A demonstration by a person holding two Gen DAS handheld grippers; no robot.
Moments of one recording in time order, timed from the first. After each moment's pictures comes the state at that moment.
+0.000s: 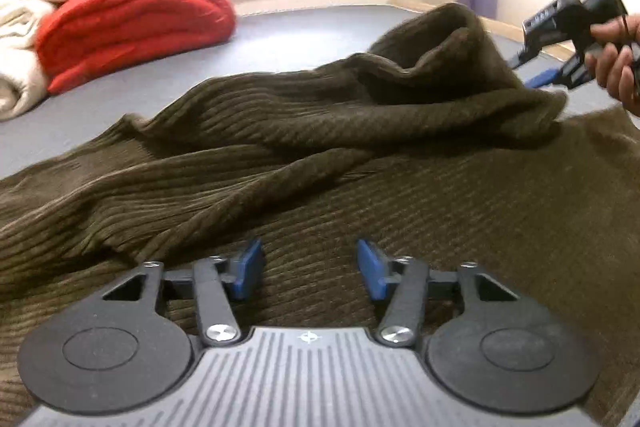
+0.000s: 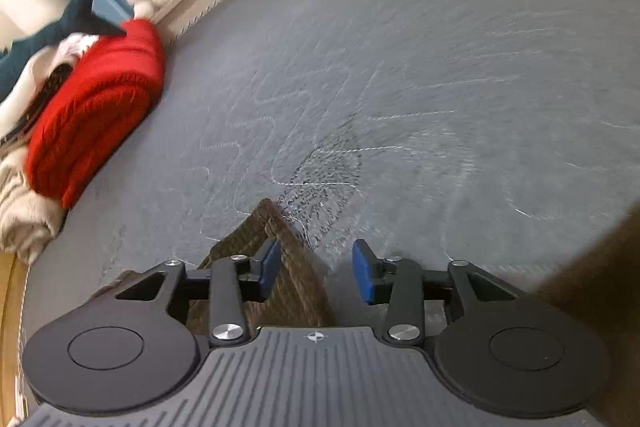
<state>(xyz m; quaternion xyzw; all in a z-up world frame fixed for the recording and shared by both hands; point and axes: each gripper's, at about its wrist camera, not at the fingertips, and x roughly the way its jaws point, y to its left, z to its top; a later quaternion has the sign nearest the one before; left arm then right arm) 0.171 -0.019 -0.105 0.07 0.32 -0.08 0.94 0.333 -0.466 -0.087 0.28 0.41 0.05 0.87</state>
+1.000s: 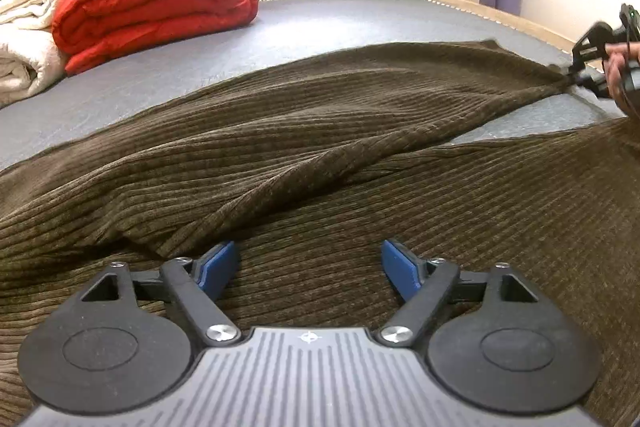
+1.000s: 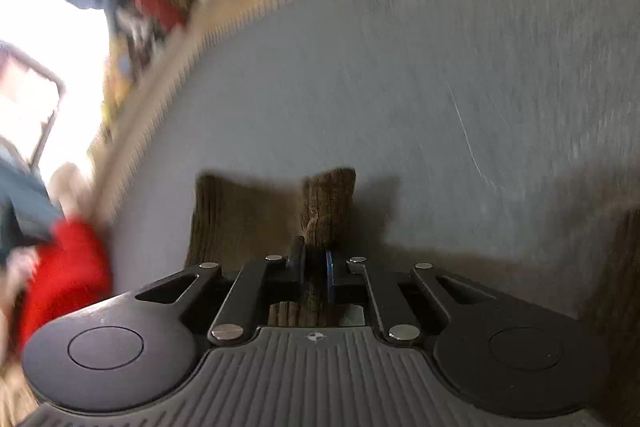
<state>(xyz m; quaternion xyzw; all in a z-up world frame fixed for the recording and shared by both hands) 0.177 -0.020 -0.099 0.06 0.34 -0.05 0.94 0.332 -0.571 -0.103 0.45 0.29 -0.14 0.83</state>
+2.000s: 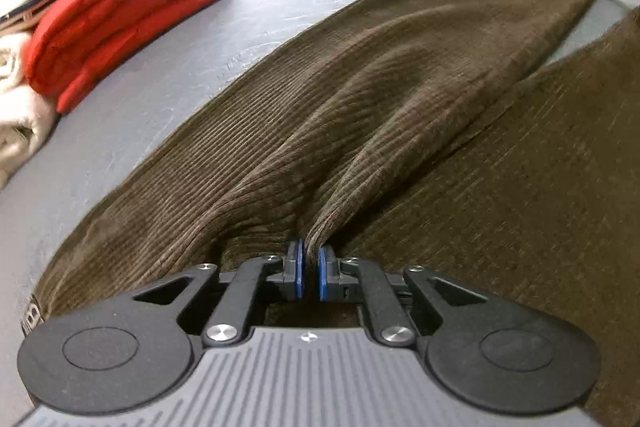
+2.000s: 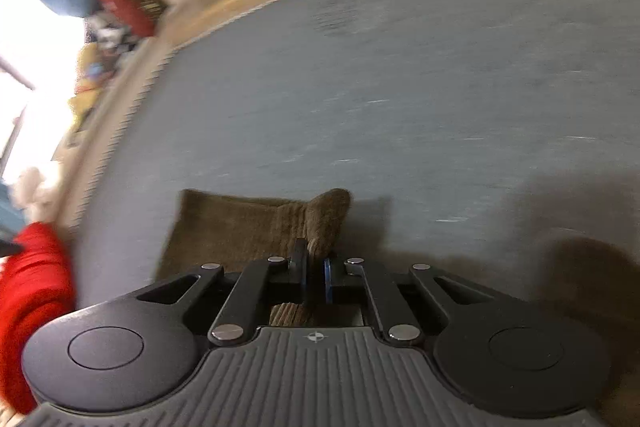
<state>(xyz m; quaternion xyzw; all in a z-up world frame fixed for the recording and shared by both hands) 0.222 0.020 -0.067 0.21 0.43 -0.07 0.88 0.324 -0.581 -0.090 0.44 0.29 -0.21 0.83</state>
